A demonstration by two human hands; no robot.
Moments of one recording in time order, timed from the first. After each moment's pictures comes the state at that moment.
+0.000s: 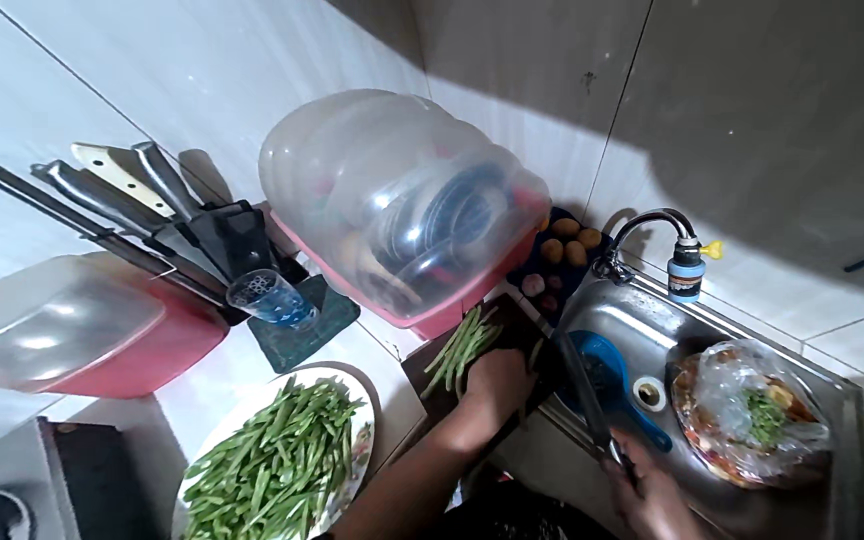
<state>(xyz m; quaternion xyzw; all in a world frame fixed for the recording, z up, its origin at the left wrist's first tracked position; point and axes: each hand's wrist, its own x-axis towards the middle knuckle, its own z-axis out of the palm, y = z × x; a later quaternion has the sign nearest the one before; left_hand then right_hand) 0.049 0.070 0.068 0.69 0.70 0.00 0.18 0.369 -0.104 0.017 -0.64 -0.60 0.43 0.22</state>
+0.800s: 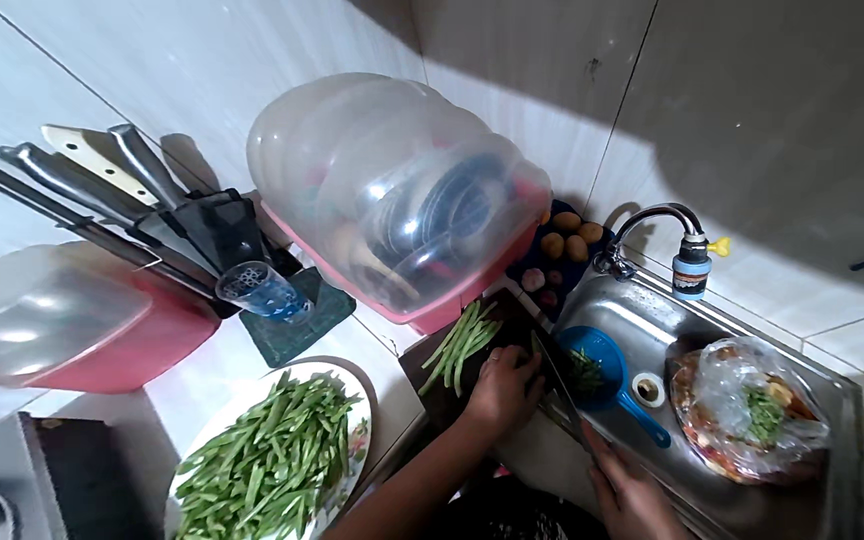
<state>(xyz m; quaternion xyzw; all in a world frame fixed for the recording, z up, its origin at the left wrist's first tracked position) 0.051 0.048 0.023 0.77 0.59 0.21 0.12 0.338 -0.111 0.031 -0.62 -0.73 0.28 0.13</state>
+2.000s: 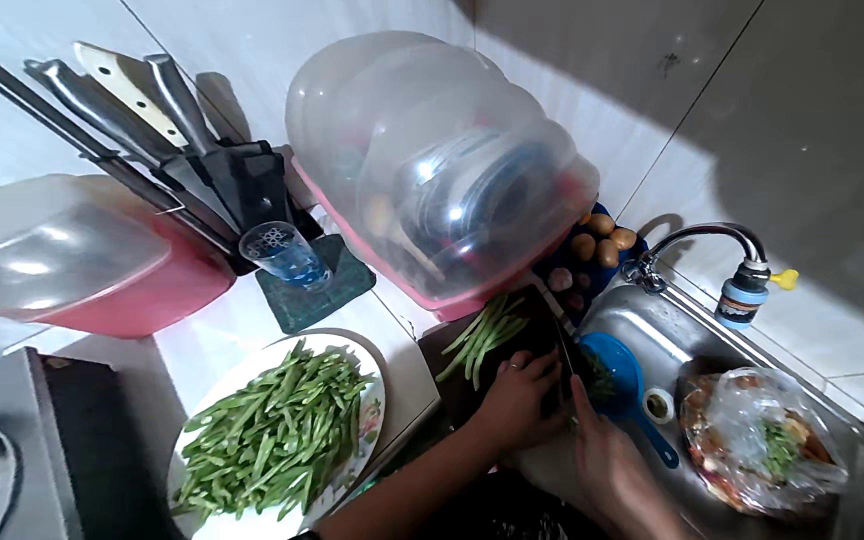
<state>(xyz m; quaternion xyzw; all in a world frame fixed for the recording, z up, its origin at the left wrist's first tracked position) 0.055 0.029 0.026 0.79 0.55 0.23 0.13 0.273 -0.035 0.044 -0.68 -0.70 0.22 0.04</state>
